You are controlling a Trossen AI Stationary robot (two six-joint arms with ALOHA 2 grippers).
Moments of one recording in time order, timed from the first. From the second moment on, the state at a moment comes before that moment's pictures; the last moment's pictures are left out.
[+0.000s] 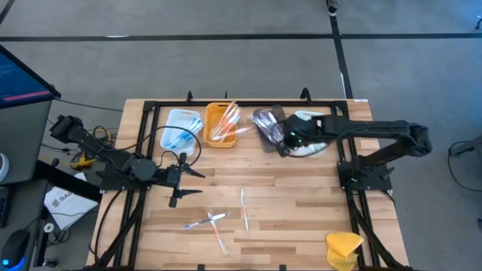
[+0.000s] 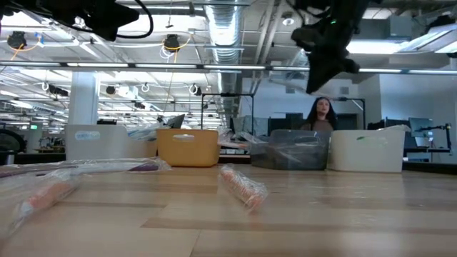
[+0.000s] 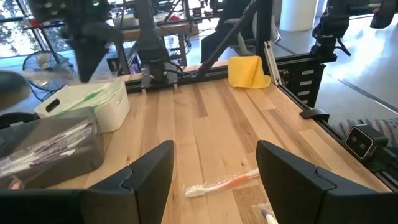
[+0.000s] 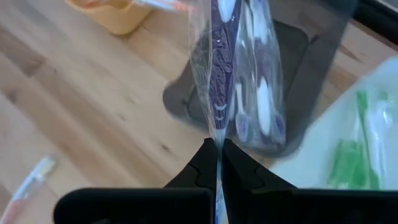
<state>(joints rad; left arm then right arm) -0.46 0.79 0.38 0.22 -0.37 0.05 -0.16 1.32 1.09 -0.85 0.27 0.66</state>
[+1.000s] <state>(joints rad) -0.46 0.79 0.38 0.20 -0.37 0.05 -0.42 1.89 1.39 -1.04 0.12 0.44</state>
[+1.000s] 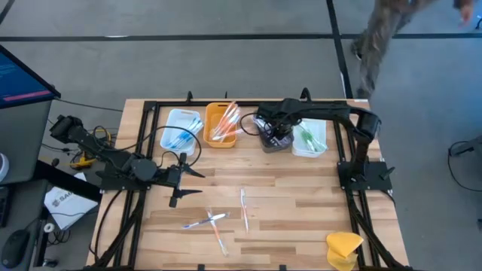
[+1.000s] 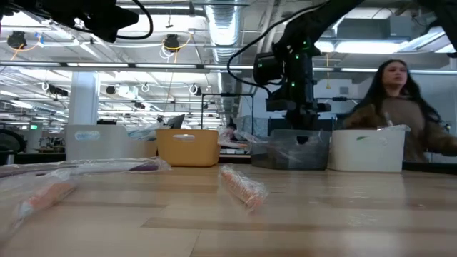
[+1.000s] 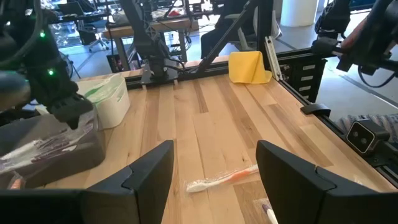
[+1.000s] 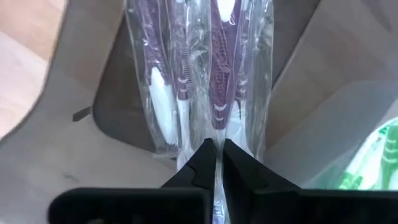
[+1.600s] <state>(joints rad) -0.46 0.79 0.38 0.20 -0.37 0.05 -0.41 1.88 1.48 -1.18 0.13 0.45</state>
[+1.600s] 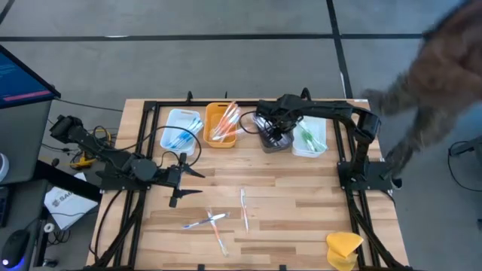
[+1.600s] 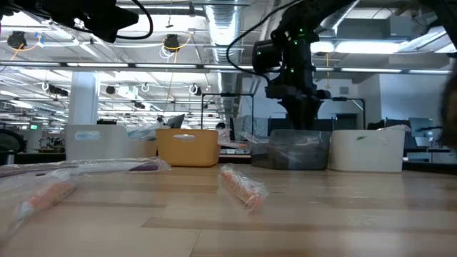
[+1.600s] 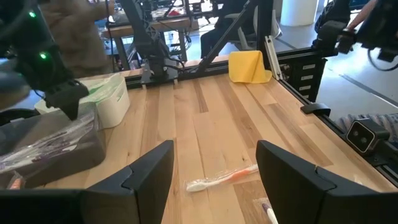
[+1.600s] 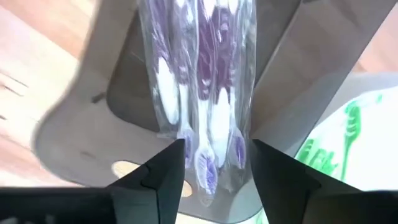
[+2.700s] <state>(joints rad) -0.46 0.79 0.38 0.20 -0.37 0.08 0.28 1.96 1.65 -0.84 0.21 0.82</state>
